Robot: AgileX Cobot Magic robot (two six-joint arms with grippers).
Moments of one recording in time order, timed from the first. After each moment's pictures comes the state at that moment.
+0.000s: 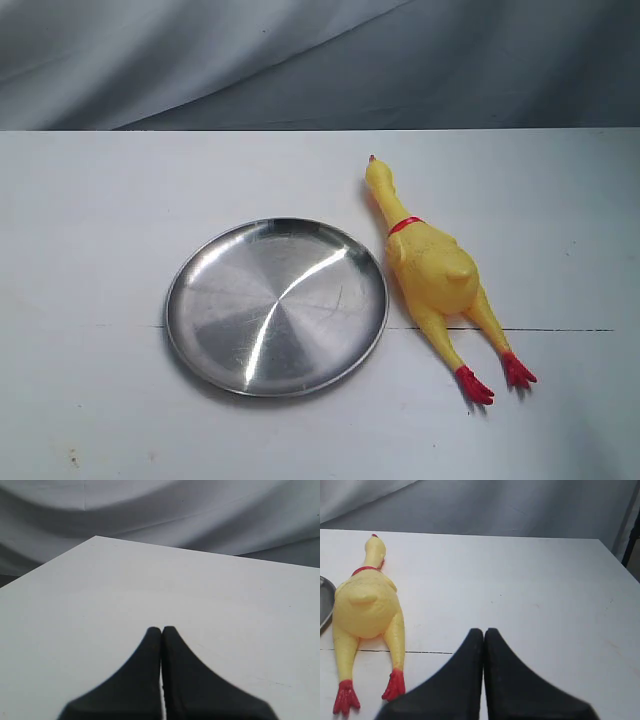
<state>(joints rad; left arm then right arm) 0.40 0.00 0.00 0.11 0.32 -0.15 -0.05 0.07 0.00 0.10 0.30 -0.15</state>
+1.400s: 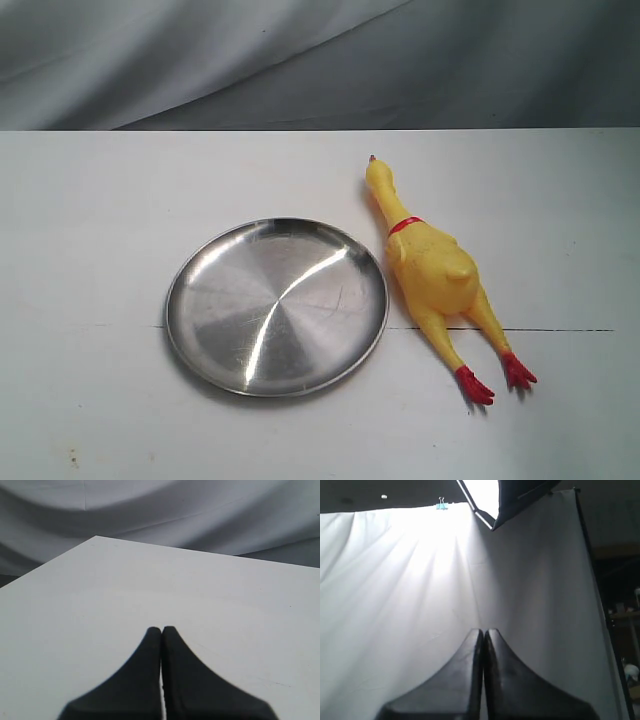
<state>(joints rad) 0.40 0.00 0.00 0.11 0.32 -0.15 -0.05 0.12 -0.22 0.22 -0.28 -0.13</state>
